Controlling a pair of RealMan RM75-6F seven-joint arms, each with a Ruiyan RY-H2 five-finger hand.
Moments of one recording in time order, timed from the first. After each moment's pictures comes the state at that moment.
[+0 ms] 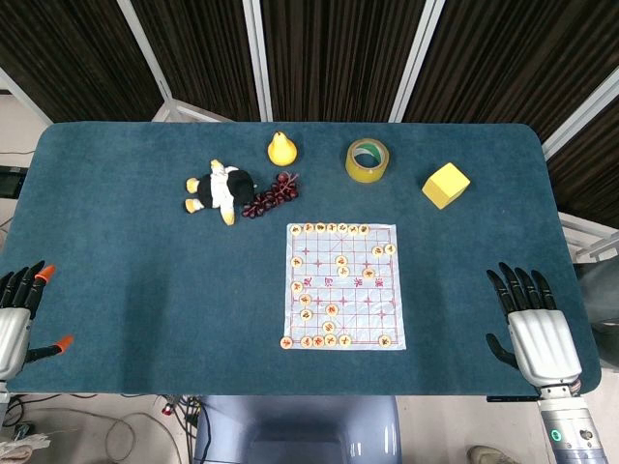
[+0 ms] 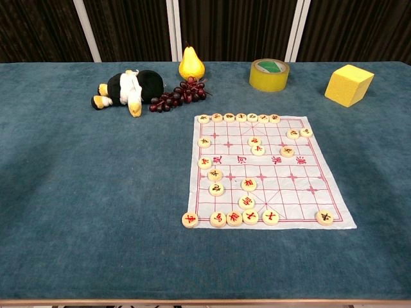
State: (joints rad) left arm -0.09 -1.11 -0.04 -1.67 1.46 1.46 0.10; right arm 0.17 -0.99 0.03 -2.07 -1.44 1.46 -0.47
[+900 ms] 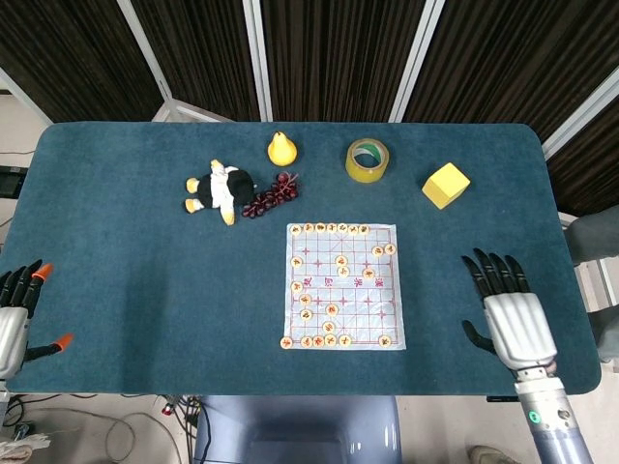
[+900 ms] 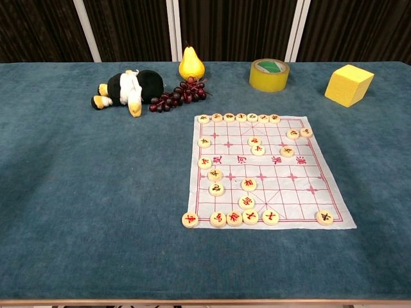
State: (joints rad) left arm -0.09 -1.12 -0.05 -1.67 1.45 1.47 0.09; right arm 0.26 -1.02 0.12 -2.16 -1.33 1.36 -0.53
